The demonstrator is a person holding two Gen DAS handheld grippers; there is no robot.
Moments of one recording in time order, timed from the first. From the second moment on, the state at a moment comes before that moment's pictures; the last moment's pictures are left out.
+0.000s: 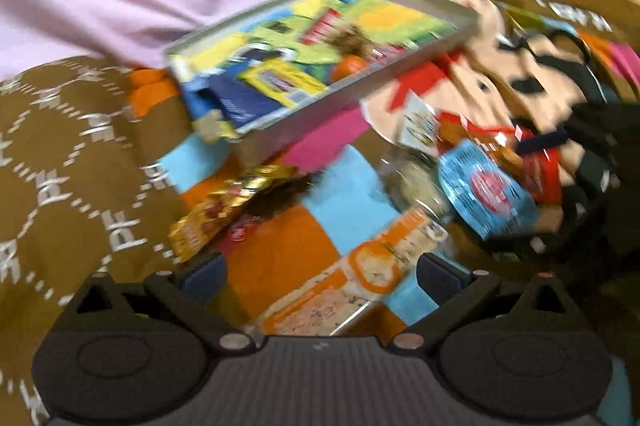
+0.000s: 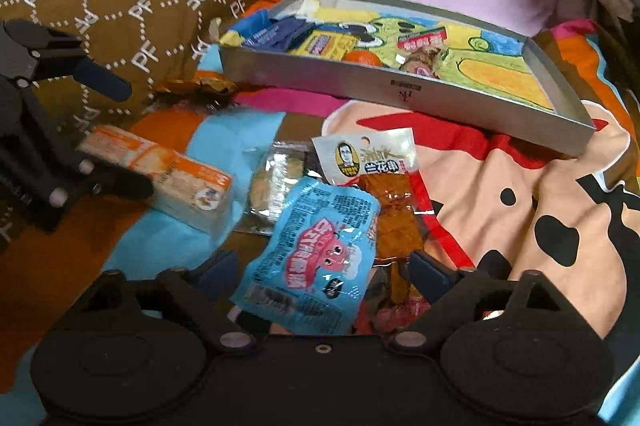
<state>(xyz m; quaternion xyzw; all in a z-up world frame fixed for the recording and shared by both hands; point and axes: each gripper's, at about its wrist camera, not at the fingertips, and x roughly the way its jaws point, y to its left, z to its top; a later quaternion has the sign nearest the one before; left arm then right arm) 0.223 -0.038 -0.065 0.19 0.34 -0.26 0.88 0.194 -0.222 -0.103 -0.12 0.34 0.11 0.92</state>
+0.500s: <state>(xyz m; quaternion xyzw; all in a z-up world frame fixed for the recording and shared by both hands) 0.227 -0.042 -0.073 0.15 0.47 -0.23 0.84 0.183 -0.222 -0.102 -0.10 0.34 0.14 0.92</state>
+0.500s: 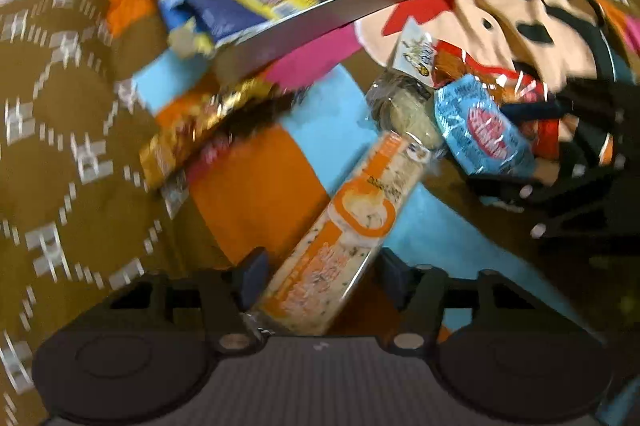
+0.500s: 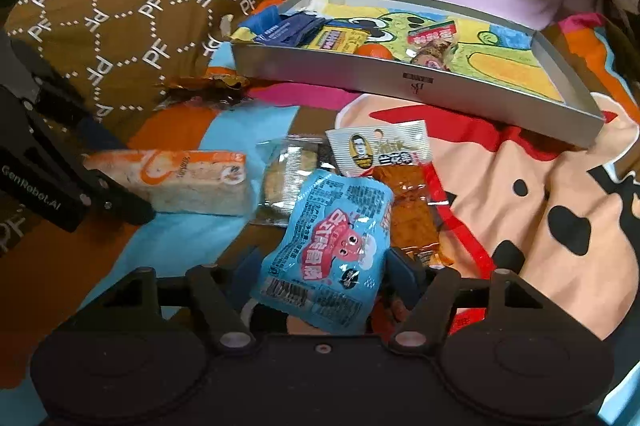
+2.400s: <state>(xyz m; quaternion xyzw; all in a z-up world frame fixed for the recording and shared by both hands) 0.149 -0.025 -0.072 -0.07 0.48 -0.12 0.86 0.171 -0.224 -0.103 -0.02 0.41 0.14 0.90</state>
